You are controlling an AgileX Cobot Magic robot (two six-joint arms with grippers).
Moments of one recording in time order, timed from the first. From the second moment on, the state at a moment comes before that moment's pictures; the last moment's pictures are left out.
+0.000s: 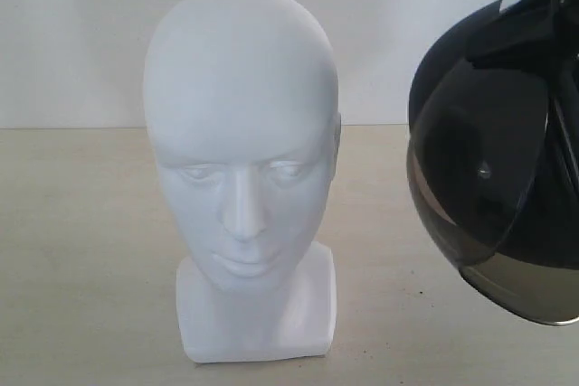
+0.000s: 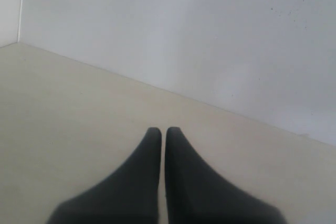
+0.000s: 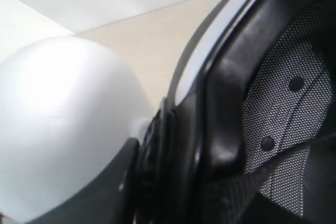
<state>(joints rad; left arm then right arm) 0.09 0.00 0.00 0.16 0.16 -0.43 0.01 1.15 -1.06 0.95 0.90 -0.37</state>
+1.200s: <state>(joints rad) 0.09 0.00 0.00 0.16 0.16 -0.43 -0.37 1.24 -1.09 1.64 1.20 -0.69</state>
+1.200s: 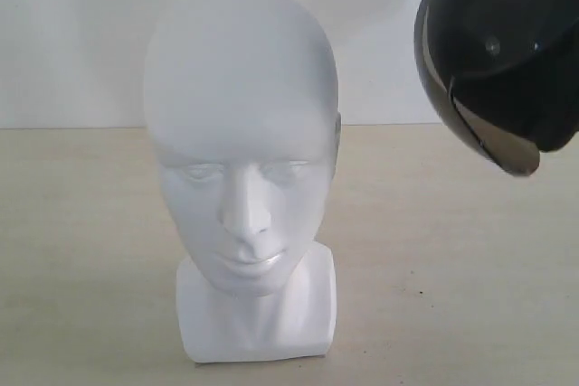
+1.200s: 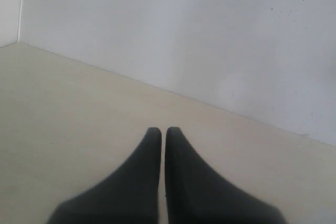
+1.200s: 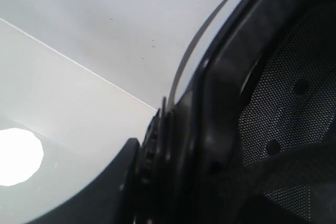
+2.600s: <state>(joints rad) 0.09 0.00 0.00 0.16 0.16 -0.43 -0.18 1.28 -2.06 1.68 0.55 0.40</state>
